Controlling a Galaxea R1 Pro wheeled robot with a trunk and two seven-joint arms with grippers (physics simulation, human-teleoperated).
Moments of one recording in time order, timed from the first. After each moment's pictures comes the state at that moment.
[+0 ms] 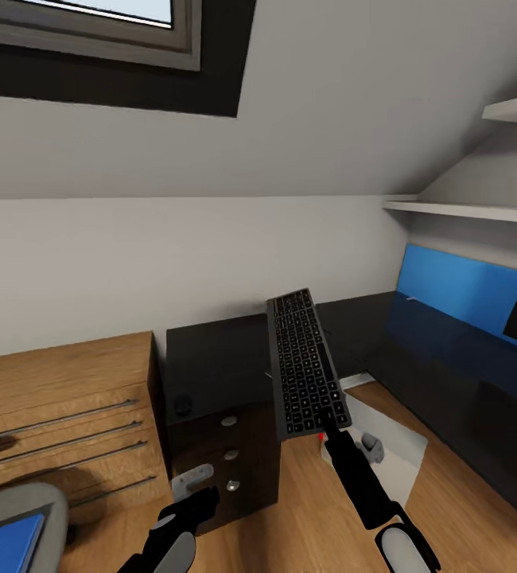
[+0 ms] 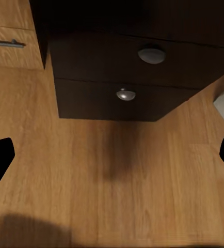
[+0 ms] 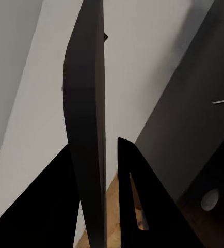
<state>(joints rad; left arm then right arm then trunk) -0.24 0.03 -0.55 -1.13 0.85 0.23 0.70 -0.06 -0.05 0.24 -1.48 -1.21 -0.02 0.18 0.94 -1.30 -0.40</state>
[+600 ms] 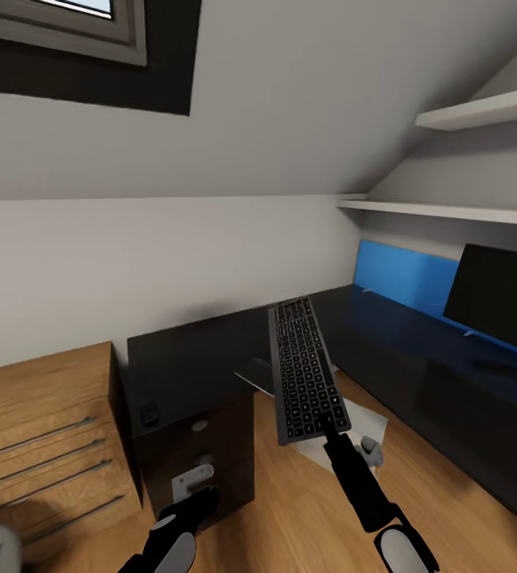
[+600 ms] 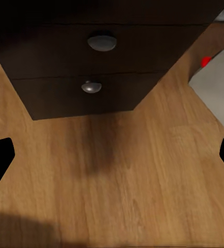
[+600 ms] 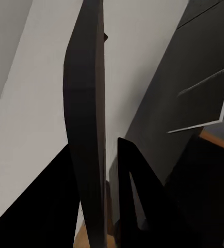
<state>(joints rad) -0.24 0.03 -0.55 -1.13 0.85 0.23 0.70 -0.06 -0.05 0.24 -1.46 -1.21 -0.02 0.14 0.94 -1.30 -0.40</state>
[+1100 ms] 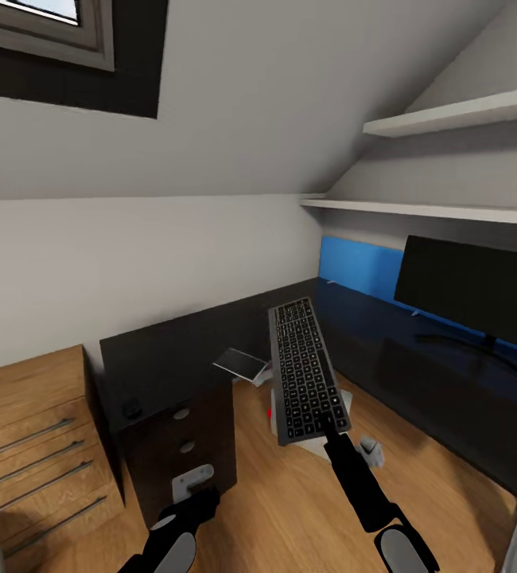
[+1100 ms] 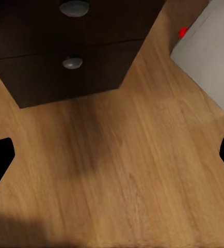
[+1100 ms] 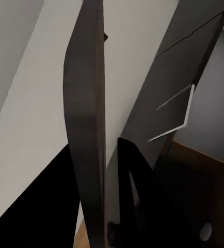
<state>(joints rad) -0.24 0.03 -0.55 -1.13 0.85 0.23 0.70 -0.06 -0.05 0.24 -1.46 -1.21 -0.02 0.14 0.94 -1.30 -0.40</state>
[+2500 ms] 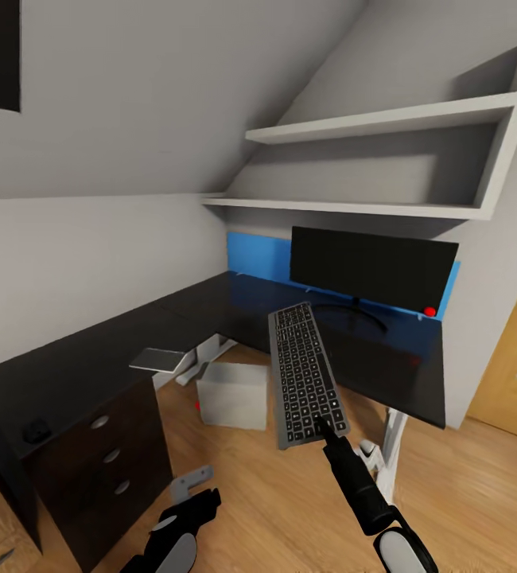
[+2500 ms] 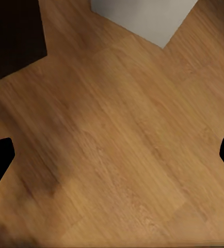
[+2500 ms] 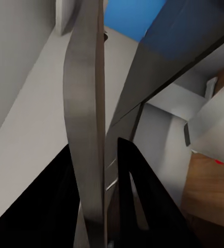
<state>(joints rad) -0.24 0.03 -0.56 -1.13 0.85 0.23 0.70 -0.06 -0.05 0.24 -1.44 -1.20 -0.02 0.14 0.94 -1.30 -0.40</state>
